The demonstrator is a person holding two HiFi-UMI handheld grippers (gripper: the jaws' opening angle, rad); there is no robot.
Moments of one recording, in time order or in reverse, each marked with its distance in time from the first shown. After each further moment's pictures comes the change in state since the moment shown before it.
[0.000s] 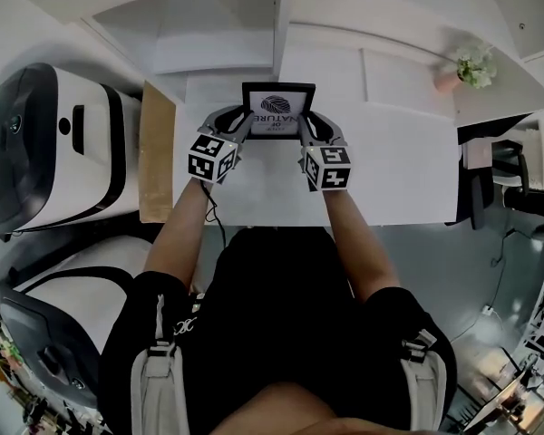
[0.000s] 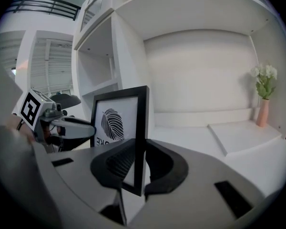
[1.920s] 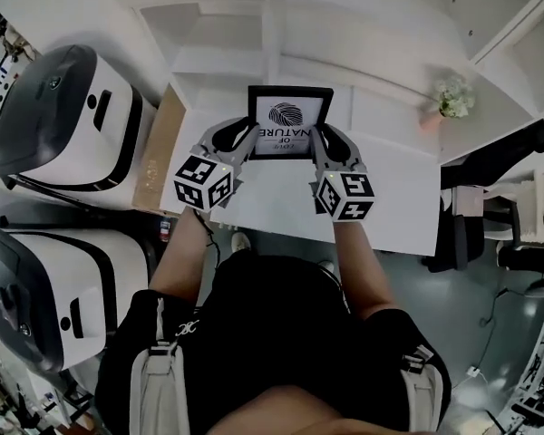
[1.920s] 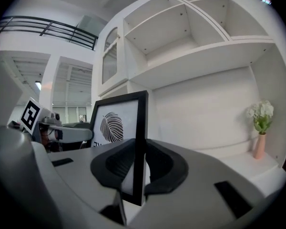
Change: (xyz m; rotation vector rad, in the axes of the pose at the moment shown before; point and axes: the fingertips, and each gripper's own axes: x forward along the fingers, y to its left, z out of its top) left arm -0.100 -0.142 0.132 -0.009 -0.275 0.126; right arm -0.162 -0.005 0.116 -0.048 -0.280 0.166
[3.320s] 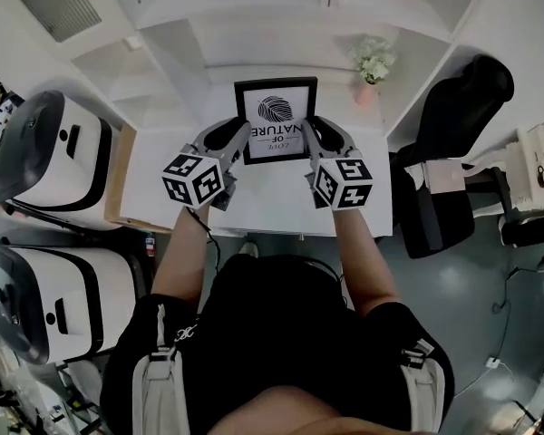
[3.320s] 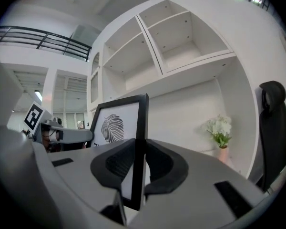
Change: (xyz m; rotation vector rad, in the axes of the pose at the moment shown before) left arm 0.117 -0.232 0.030 -0.084 -0.019 -0.077; right arm -0.174 -0.194 0.040 0.048 -0.049 -0.020
